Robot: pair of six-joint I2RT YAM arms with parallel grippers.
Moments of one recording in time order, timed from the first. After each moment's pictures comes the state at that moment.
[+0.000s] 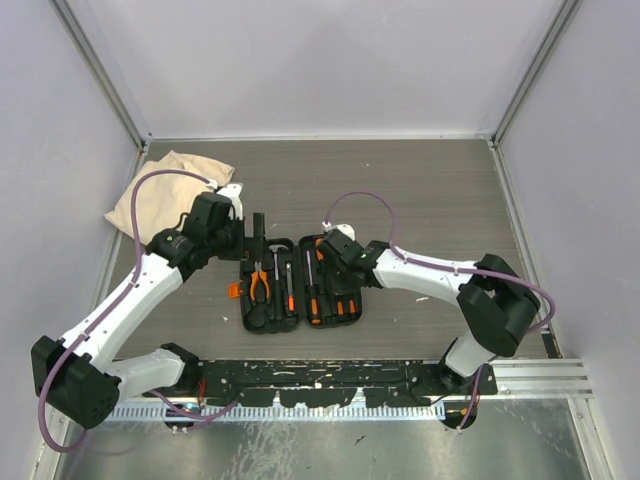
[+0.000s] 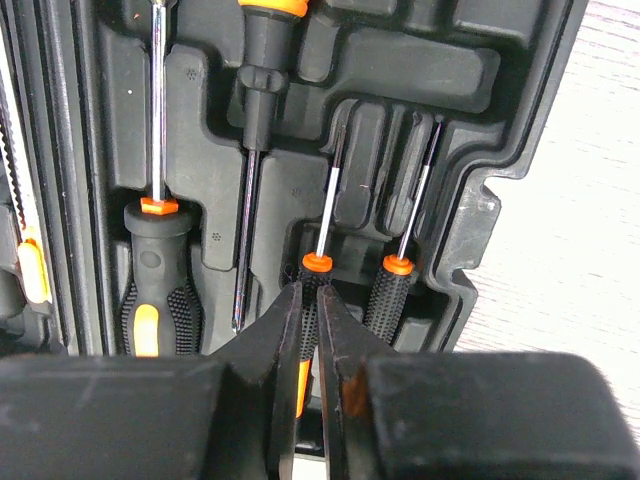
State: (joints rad) left arm -0.48 1.13 0.99 -0.65 -0.02 -0.35; right arm 0.88 1.57 0.96 -0.48 0.17 0.61
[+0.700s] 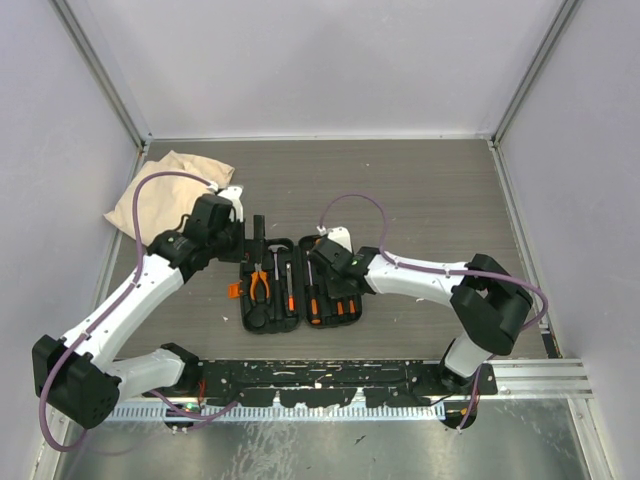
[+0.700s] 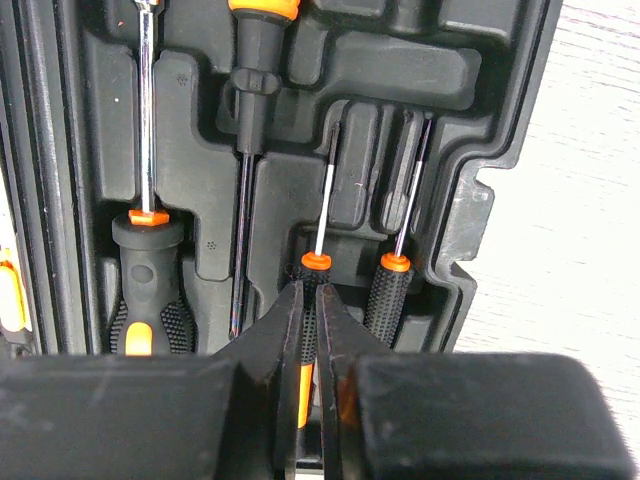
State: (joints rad) left arm -0.48 1.13 0.97 -0.65 -0.02 -0.35; right arm 0.96 1.64 0.98 -0.51 0.30 0.66
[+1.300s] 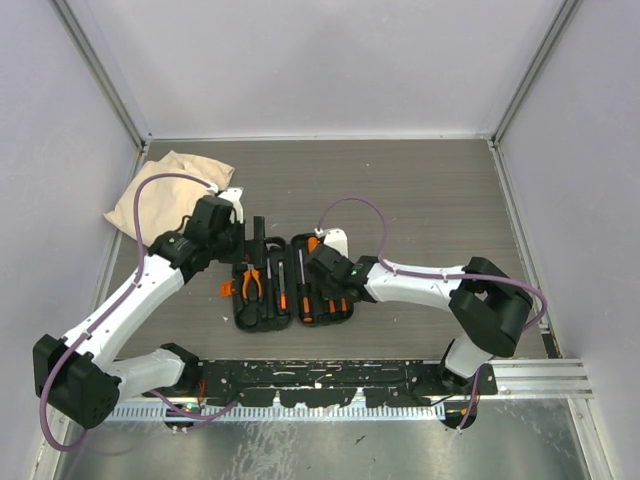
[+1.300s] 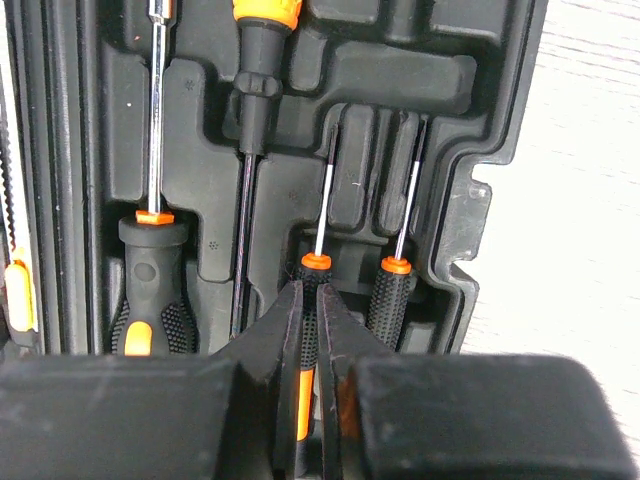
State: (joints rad) left arm -0.48 1.13 0.96 -0.64 -0.02 -0.36; right arm 0.99 1.64 0.91 -0.39 0.35 0.69
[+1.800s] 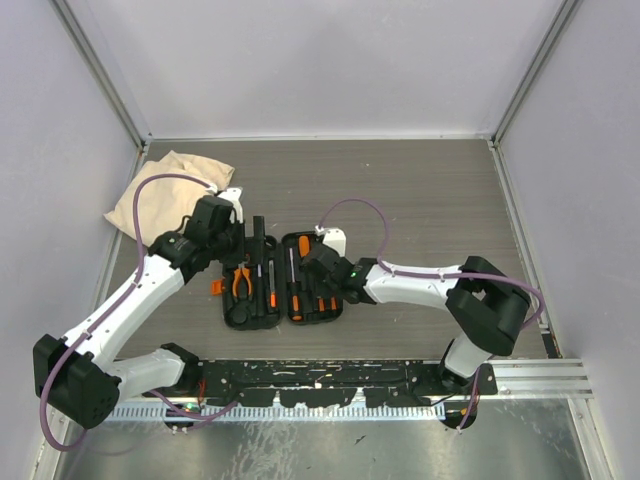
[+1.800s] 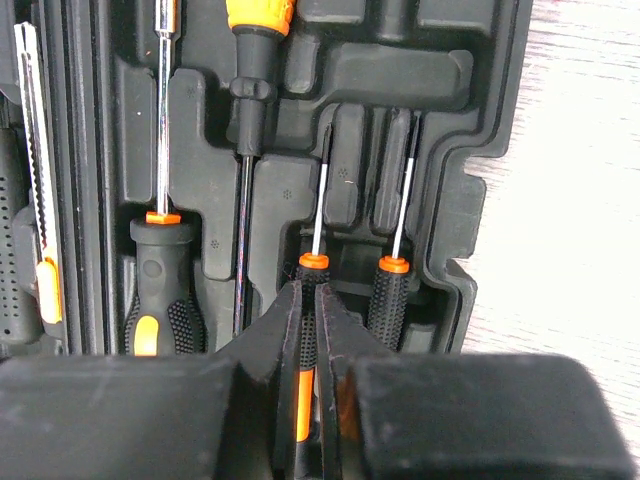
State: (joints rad) left arm -0.48 1.13 0.96 -0.64 -0.02 -0.39; right arm 1.01 1.64 0.88 -0.25 0.34 0.77
